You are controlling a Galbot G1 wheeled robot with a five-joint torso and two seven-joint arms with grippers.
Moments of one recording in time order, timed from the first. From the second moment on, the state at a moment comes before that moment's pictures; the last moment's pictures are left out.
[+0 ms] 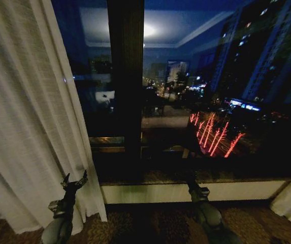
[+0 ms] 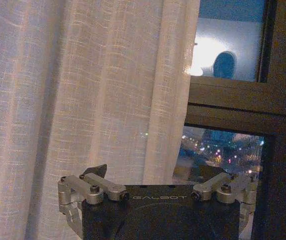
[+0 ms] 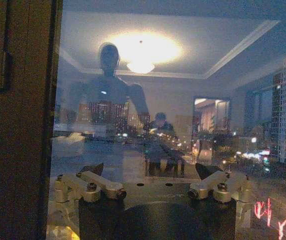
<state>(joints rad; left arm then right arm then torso) 1.38 -1.24 -0.67 -1.76 -0.49 -0.17 -0.05 -1.23 1.17 0.45 1.70 0.30 0.16 0.08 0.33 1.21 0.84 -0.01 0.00</state>
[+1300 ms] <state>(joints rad) 1.38 -1.24 -0.67 -1.76 -0.49 -0.17 -0.05 -1.23 1.17 0.45 1.70 0.30 0.16 0.08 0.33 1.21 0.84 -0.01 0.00</state>
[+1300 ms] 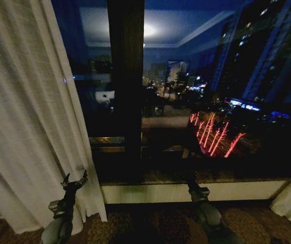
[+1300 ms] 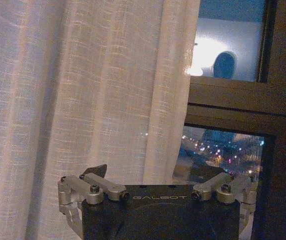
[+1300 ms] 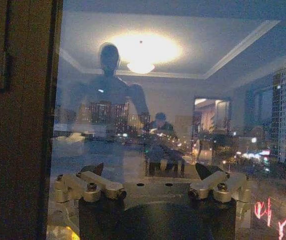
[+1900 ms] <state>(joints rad) 1.37 -1.24 -0.60 -1.90 -0.46 0.05 -0.16 -1.23 1.17 0.45 1.70 0.30 0.16 0.08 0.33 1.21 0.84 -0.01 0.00</state>
